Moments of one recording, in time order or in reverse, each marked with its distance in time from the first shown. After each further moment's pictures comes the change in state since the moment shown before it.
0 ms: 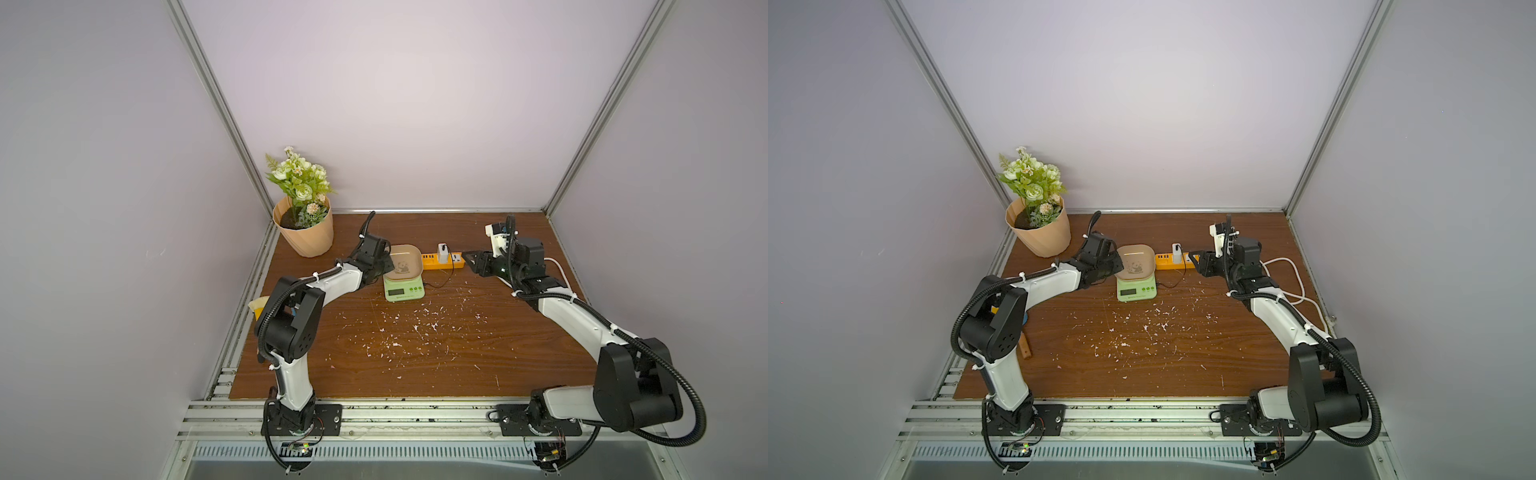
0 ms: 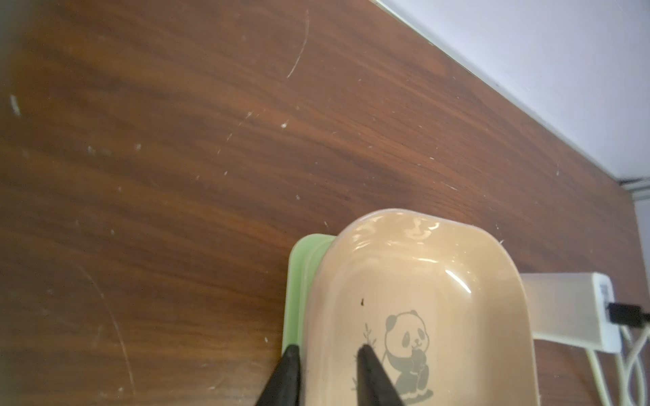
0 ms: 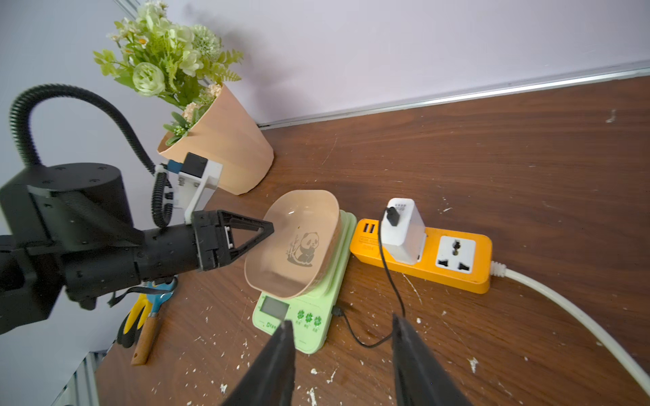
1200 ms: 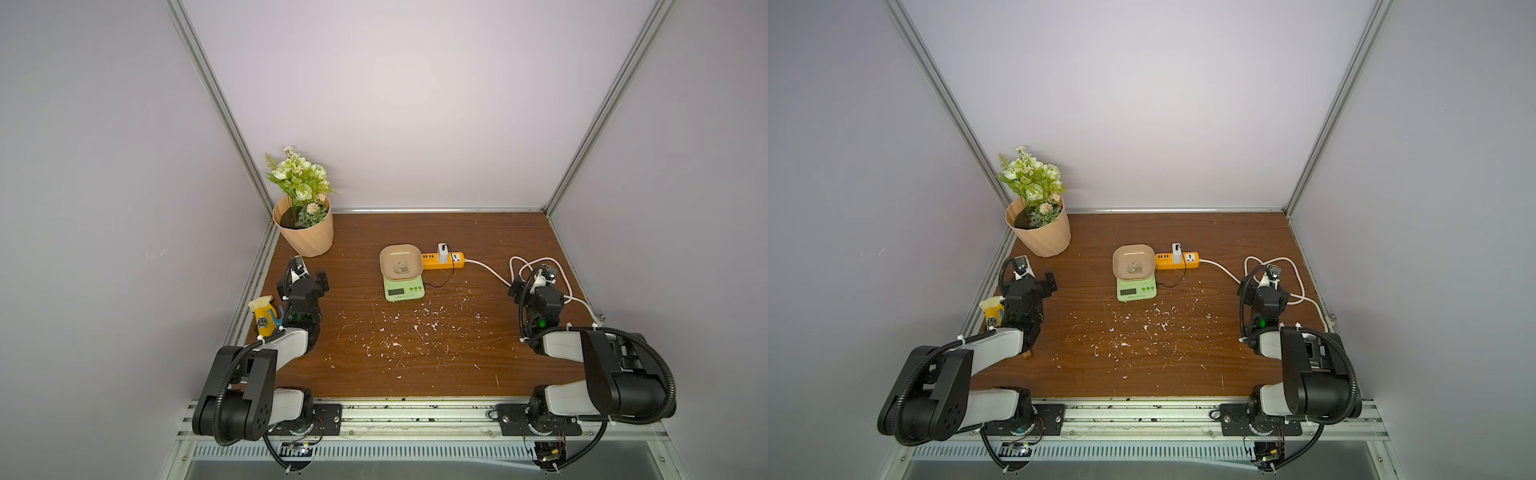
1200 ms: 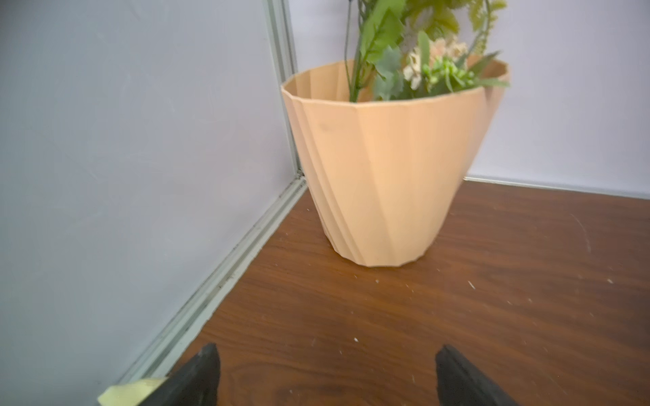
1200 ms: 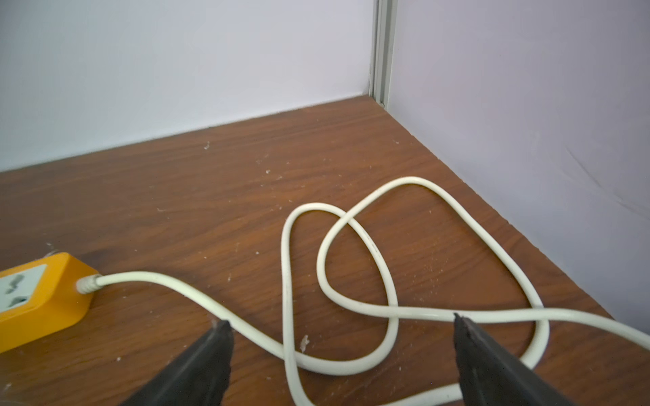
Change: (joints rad) left arm 0.373 -0.523 -0.887 0.861 -0.360 0.691; right arm -0.205 0.065 -0.573 0.782 0.726 -0.154
